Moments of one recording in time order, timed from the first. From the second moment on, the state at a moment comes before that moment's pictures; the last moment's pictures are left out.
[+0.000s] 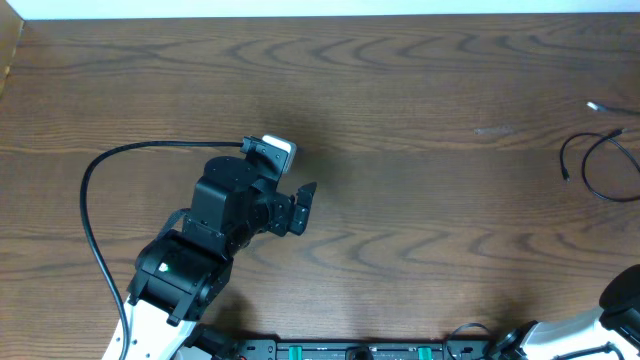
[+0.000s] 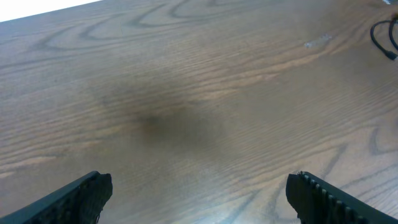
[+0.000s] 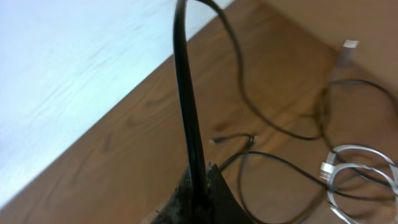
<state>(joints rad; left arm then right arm) -0.47 0.93 0.96 -0.70 0.05 -0.07 -0.75 1.78 2.00 -0.96 -0.31 0.24</state>
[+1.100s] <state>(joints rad) -0.47 0.95 0.96 -0.74 0.08 -0.07 -0.84 2.01 1.99 -1.05 -0.09 0.66</state>
